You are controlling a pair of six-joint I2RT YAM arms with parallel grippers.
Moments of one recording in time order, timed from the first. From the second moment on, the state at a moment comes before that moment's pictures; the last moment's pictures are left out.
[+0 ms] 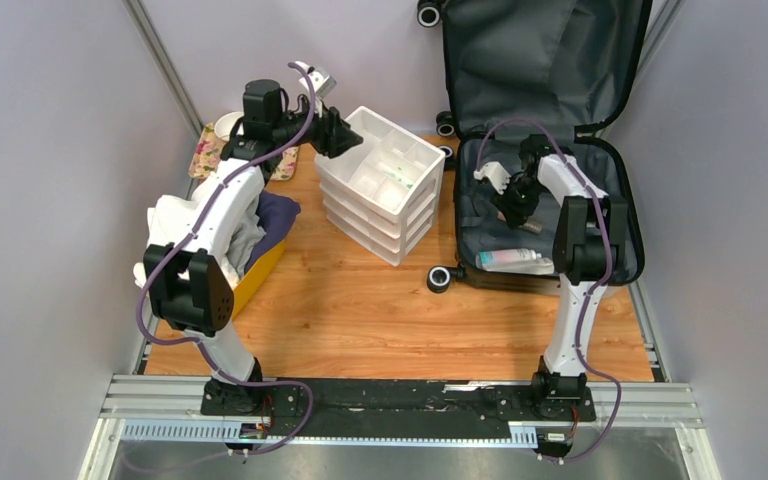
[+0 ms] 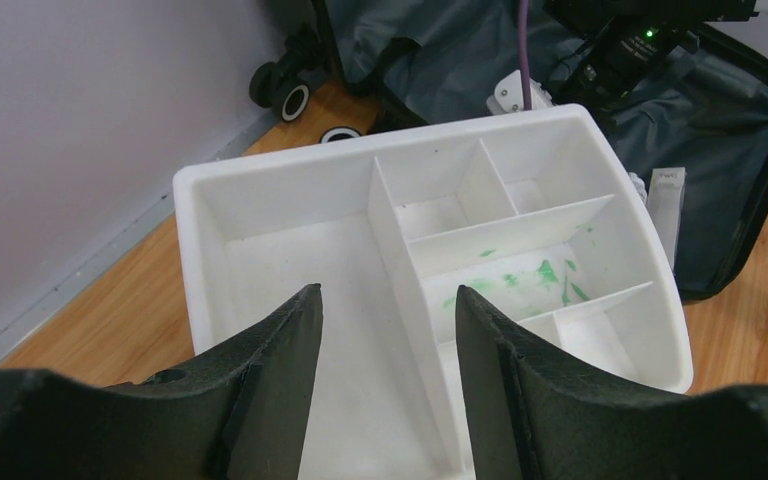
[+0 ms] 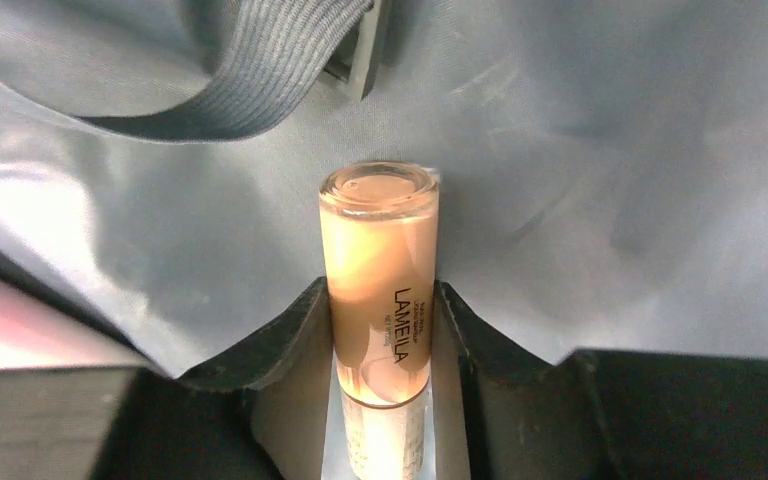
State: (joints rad) left arm -0.21 1.71 1.62 -0.19 0.79 0.09; right arm -0.01 2.16 1.72 -0.91 -0.23 -1.04
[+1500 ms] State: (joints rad) left arm -0.76 1.79 1.34 0.37 1.04 1.36; right arm -0.03 1.66 1.57 -0.71 -1.05 0.70
